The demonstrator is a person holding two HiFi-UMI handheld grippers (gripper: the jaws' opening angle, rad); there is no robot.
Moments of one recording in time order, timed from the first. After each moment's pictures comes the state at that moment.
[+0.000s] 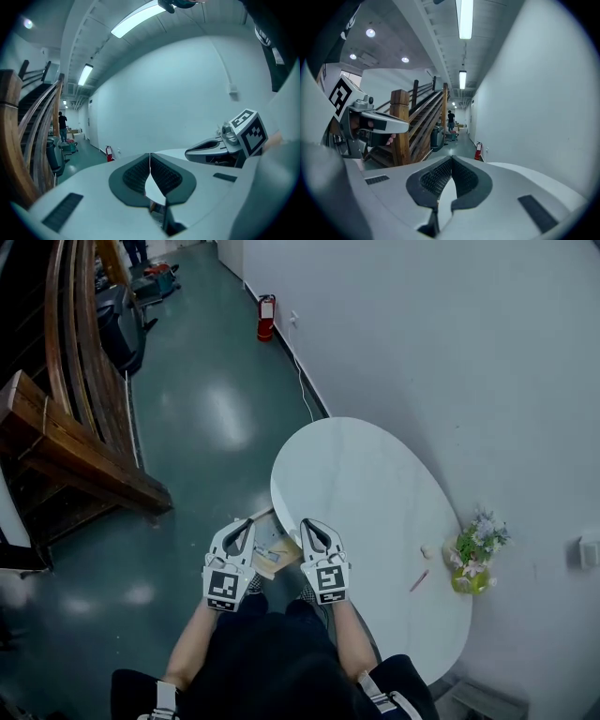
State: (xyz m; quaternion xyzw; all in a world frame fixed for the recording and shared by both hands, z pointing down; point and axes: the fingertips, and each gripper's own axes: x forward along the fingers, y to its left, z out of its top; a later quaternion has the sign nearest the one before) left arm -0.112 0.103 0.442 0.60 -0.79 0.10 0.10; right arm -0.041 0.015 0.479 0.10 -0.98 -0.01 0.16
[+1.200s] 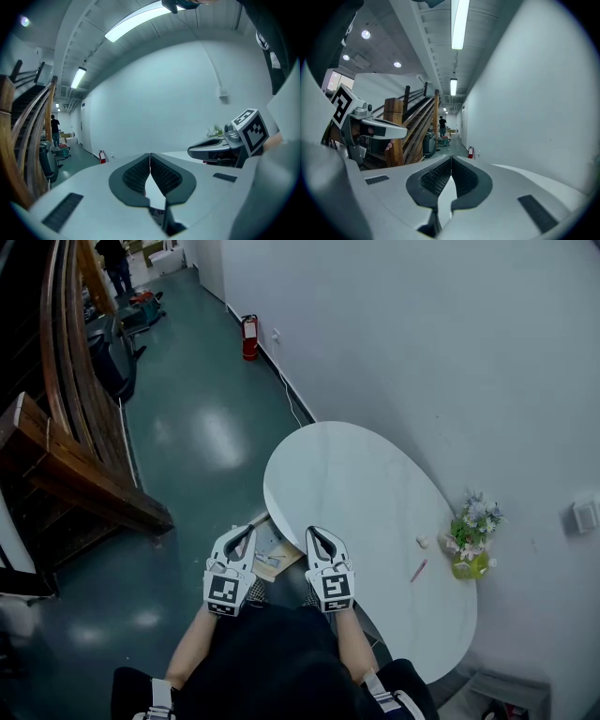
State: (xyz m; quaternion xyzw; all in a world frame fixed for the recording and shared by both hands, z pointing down) left arm -0.071 0.111 0.417 0.63 -0.77 0.10 0.07; right arm 0.014 0.024 0.447 0.16 -0.98 0.01 0.12
